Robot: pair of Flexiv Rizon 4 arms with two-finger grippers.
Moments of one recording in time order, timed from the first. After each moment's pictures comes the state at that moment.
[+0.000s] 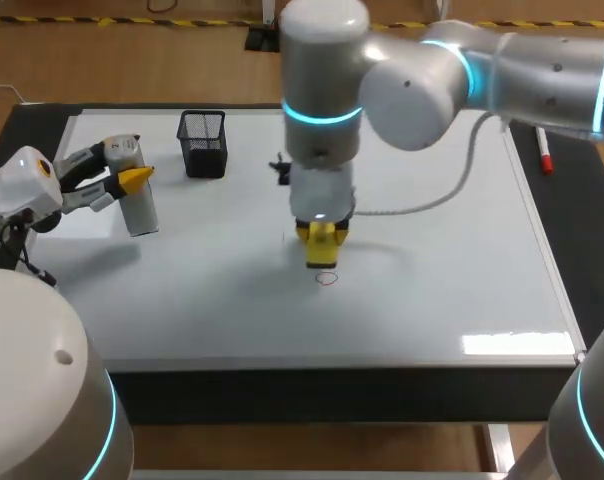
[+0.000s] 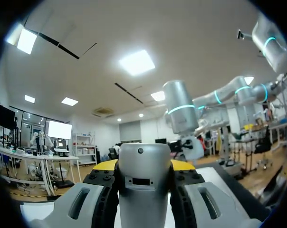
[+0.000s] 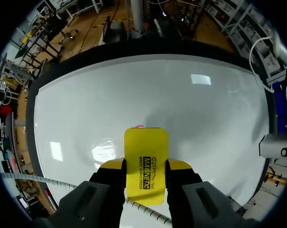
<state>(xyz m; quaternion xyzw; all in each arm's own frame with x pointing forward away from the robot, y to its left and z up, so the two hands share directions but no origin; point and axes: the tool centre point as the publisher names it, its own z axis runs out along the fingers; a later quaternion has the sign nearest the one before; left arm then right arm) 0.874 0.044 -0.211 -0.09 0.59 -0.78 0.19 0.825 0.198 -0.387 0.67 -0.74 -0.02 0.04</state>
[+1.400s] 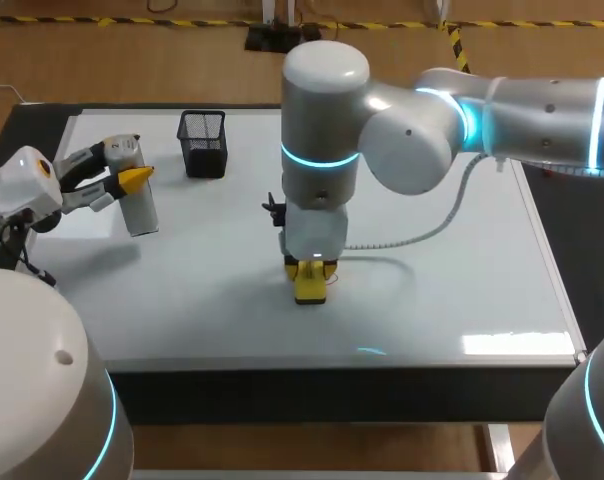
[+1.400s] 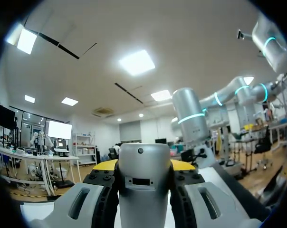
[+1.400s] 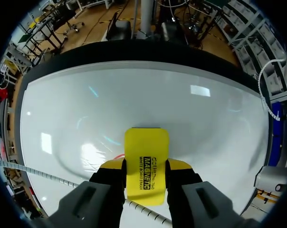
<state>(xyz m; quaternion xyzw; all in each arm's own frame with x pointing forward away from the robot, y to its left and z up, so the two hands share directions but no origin) 0.874 0.044 -0.211 -0.09 0.59 -0.78 0.19 0.789 0.211 -0.425 0.71 -0.70 -0.05 0.03</state>
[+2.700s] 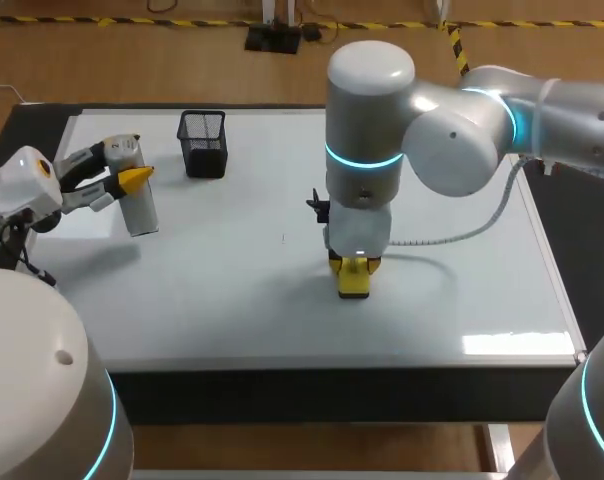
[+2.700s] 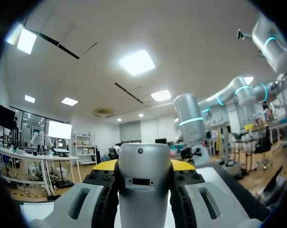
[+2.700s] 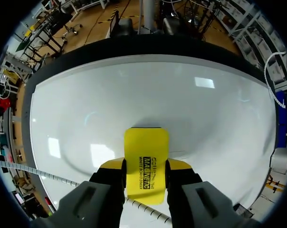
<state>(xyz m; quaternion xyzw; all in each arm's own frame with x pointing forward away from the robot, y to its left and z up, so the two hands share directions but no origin) 0.873 0.044 -0.211 -0.09 0.59 -0.78 0.19 0.799 0.140 -0.423 0.69 -0.72 -0.02 0.03</state>
